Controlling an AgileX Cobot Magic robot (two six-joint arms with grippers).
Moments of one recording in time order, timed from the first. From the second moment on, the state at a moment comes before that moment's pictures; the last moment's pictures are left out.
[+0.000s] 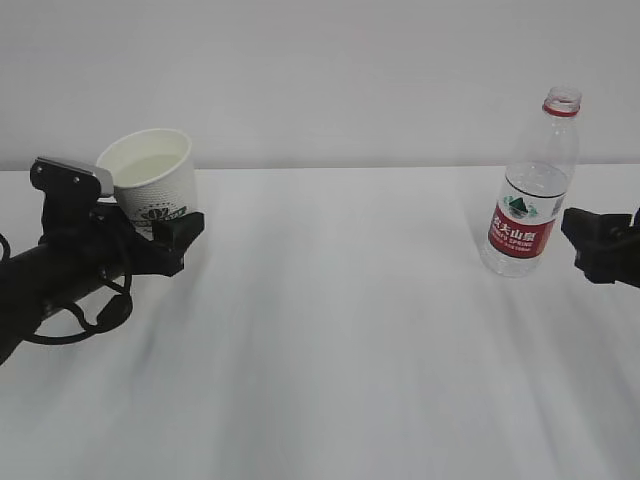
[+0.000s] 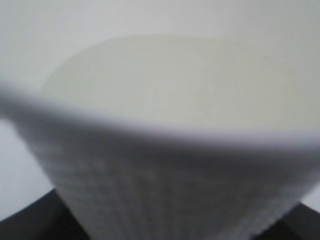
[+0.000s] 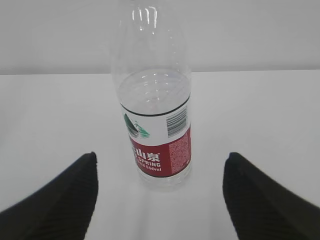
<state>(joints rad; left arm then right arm) -0.23 2.04 -0.67 0.26 -1.08 -0.16 0.11 1.39 -0.35 0.01 -0.58 0.05</state>
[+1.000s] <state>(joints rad) -0.09 2.04 -0.67 0.18 -1.06 -0.12 0.11 1.39 -0.35 0.01 -0.58 0.05</state>
